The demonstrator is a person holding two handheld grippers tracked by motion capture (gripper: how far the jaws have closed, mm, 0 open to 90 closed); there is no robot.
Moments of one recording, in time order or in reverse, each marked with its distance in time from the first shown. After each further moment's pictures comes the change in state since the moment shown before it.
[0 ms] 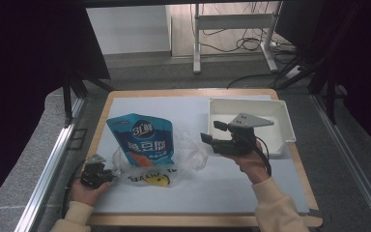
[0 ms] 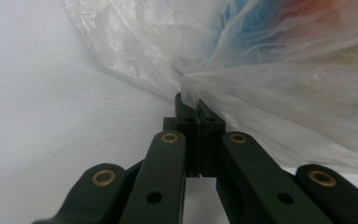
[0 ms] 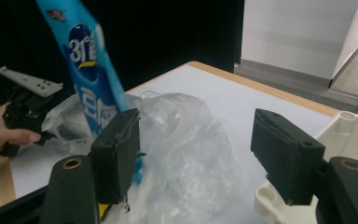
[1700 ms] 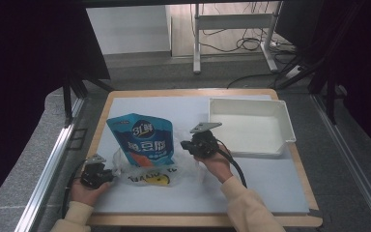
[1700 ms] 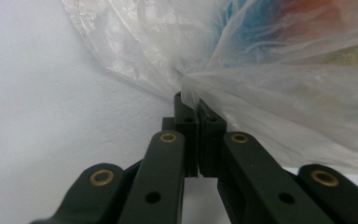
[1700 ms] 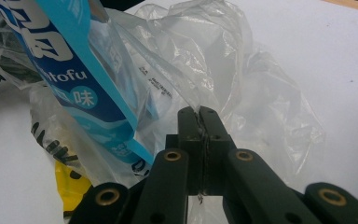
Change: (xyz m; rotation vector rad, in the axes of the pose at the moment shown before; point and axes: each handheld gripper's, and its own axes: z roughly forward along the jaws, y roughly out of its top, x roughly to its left) left arm -0.001 0.000 -0.002 -0.012 0.002 -0.003; right arm 0.014 -0.049 0.109 0.278 0.046 0.021
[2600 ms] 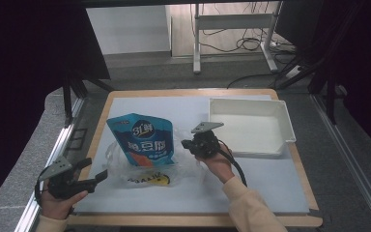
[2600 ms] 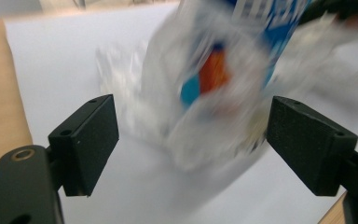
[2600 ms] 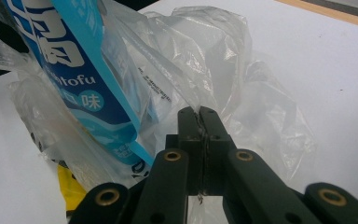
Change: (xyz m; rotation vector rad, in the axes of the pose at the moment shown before) left arm -0.026 0.012 -0.108 -0.325 0.009 0.095; right arm 0.002 0.002 -0.007 -0.017 -0.009 -0.019
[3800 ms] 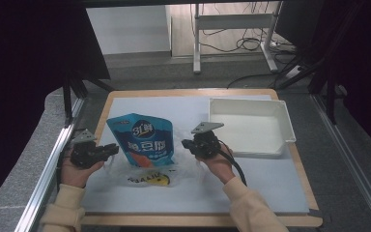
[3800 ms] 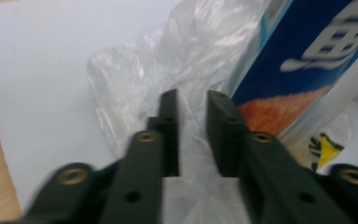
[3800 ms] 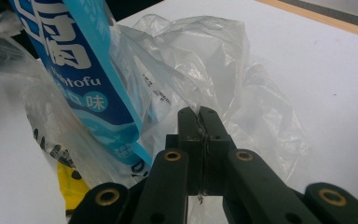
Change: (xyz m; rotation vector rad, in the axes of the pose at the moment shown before) left arm 0.028 0.030 0.076 0.209 -0.021 -0.018; right arm 0.003 0.001 -0.005 -0.008 -0.016 -0.022
